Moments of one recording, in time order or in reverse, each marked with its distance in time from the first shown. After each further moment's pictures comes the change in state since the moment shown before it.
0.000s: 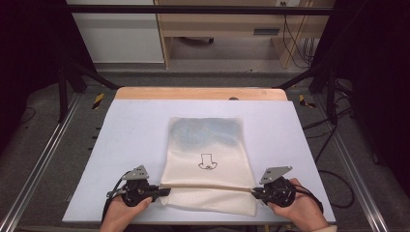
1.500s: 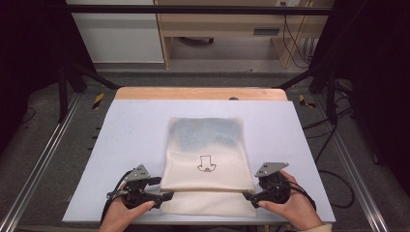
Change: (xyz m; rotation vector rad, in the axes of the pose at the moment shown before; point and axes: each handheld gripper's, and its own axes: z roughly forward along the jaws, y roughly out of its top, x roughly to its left) left arm -0.006 0.004 0.000 -0.022 0.101 0.017; right arm 0.000 0.014 0.011 -0.058 -0.080 0.079
